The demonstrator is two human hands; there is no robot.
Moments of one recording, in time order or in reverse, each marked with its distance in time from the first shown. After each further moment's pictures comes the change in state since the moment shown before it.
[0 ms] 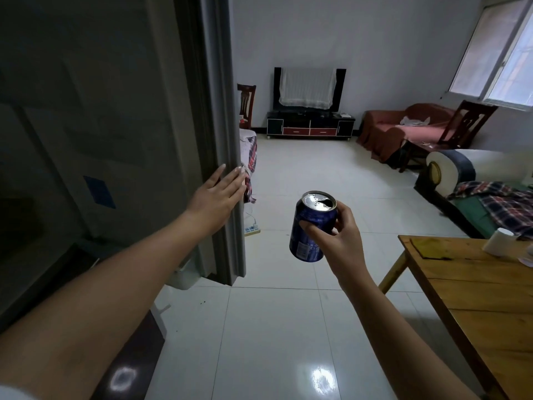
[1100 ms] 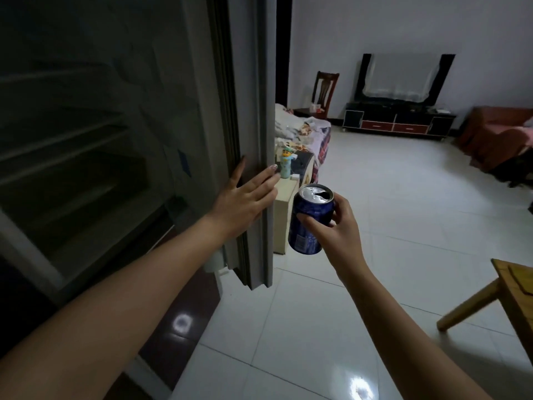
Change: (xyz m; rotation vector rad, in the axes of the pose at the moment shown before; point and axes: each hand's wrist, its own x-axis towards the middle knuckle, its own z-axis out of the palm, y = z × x) left_hand -0.109 -0.009 0.018 -0.002 0.457 -0.094; right_hand -0.030 -0.004 0.085 0.082 -0.313 -0.005
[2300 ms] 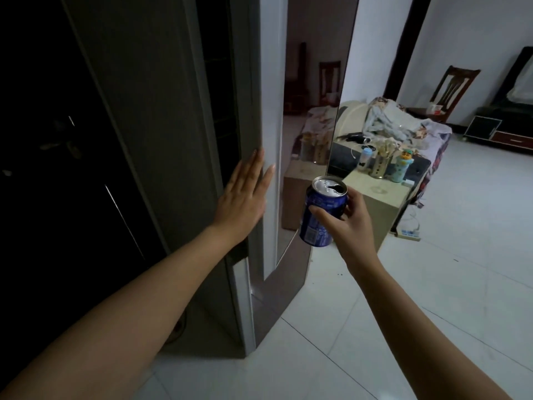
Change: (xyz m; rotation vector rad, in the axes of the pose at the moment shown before) left_hand -0.286 -0.138 -0.086 0.094 -0.252 -0.630; right_hand -0.081 -0.060 0.277 0.120 -0.302 0.001
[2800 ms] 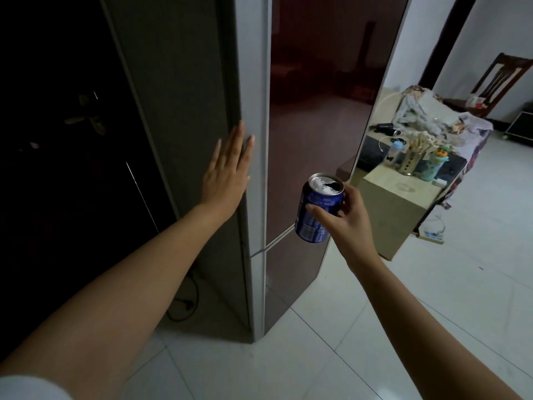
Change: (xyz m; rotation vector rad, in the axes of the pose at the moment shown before) left_hand -0.010 -0.069 0.025 0.136 -0.269 -0.188; right_hand 0.024 0.021 0.050 0.022 -0.167 0.063
